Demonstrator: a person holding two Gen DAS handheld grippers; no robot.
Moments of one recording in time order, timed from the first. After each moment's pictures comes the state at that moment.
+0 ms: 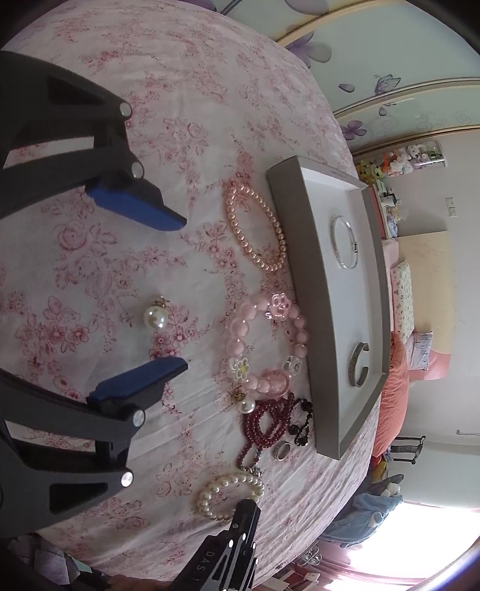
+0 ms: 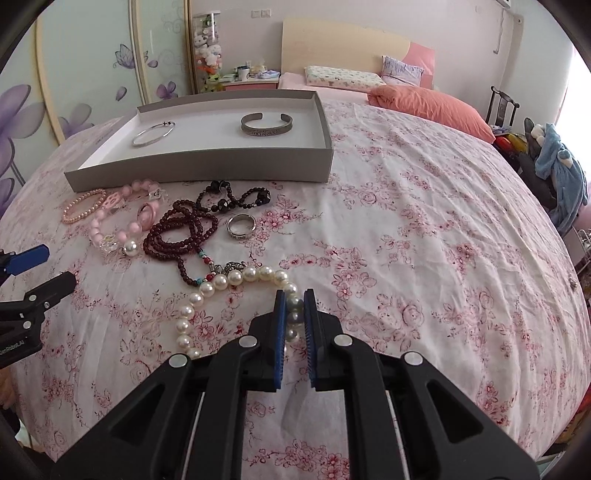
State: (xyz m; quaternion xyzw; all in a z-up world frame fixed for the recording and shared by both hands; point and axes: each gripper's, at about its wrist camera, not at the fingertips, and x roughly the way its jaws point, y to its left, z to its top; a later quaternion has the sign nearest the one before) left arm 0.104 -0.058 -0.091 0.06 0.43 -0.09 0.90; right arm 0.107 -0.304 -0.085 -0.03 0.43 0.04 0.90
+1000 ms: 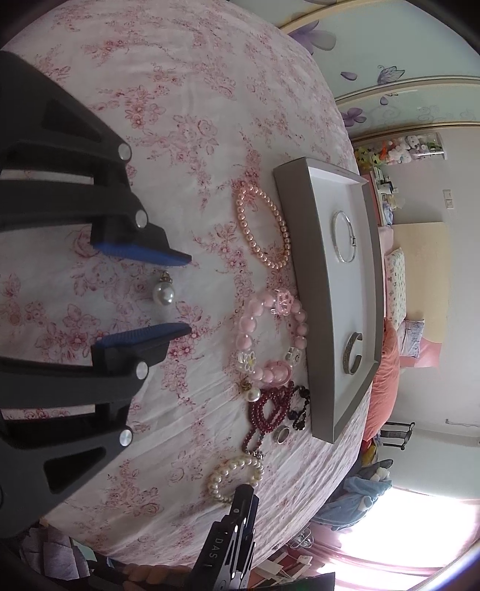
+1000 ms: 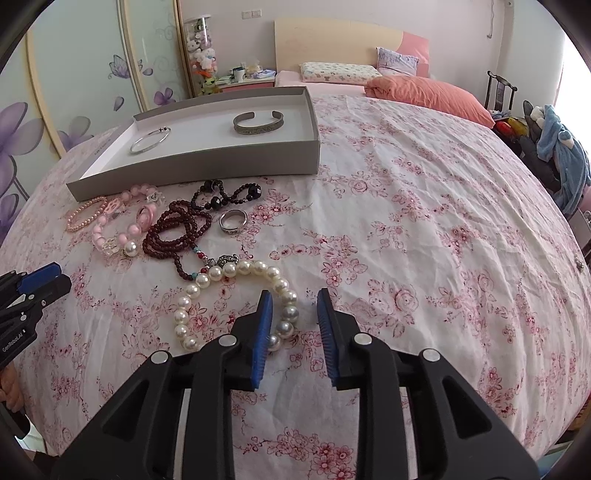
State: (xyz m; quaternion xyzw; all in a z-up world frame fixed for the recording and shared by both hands) left arm 0.089 -0.041 -0.089 0.04 0.41 -0.12 0.90; right arm 0.100 -0.318 -0.086 0.00 0.43 0.05 0.90
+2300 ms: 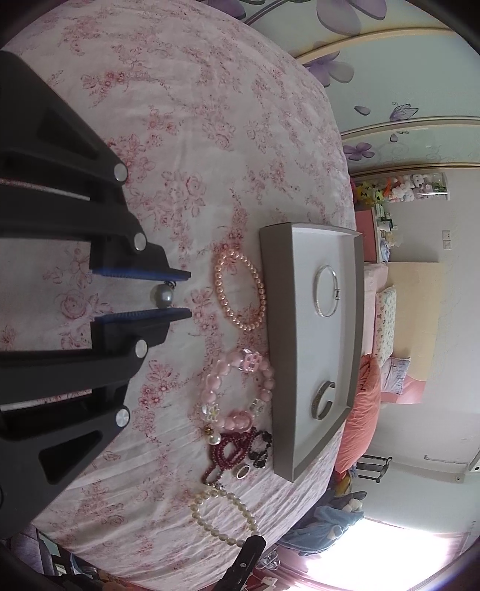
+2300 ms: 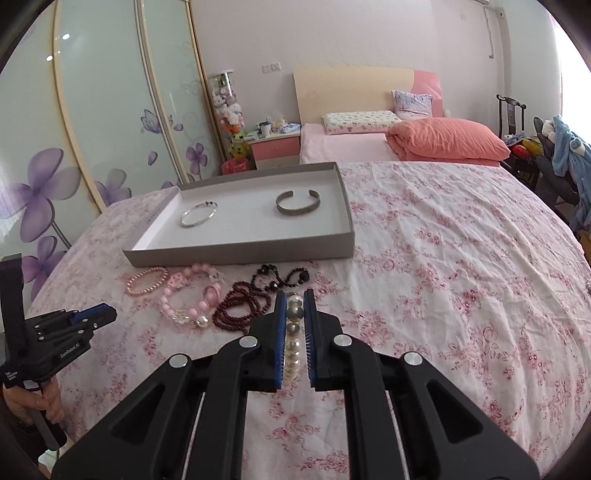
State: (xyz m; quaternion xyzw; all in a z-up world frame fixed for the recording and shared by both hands) left arm 0.095 -0.005 -0.068 0.00 0.40 -0.06 0.91; right arm 0.089 -0.310 -0.029 0.06 0.33 0.11 0.93
